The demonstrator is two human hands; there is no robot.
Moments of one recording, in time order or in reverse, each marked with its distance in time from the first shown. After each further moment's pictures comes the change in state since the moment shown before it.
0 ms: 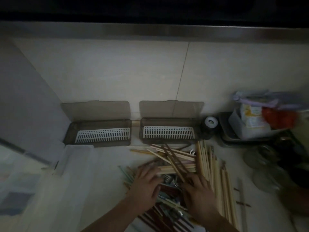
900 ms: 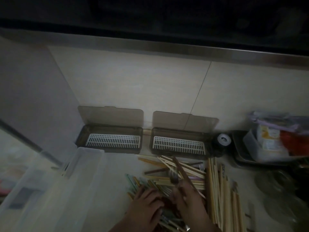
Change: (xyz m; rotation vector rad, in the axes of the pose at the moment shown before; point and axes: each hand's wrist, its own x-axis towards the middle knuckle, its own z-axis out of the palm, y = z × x) left_hand -0.033 -0.010 0.007 0.031 0.053 -0.009; right_hand 0.055 -0.058 -0.018 0.636 -0.089 0.204
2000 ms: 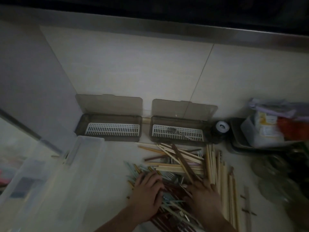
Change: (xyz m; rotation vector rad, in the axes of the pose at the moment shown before) left_hand -0.004 0.012 0.007 0.012 -0.008 -0.139; right_hand -0.033 0.043 -0.018 -0.882 -0.132 -0.026
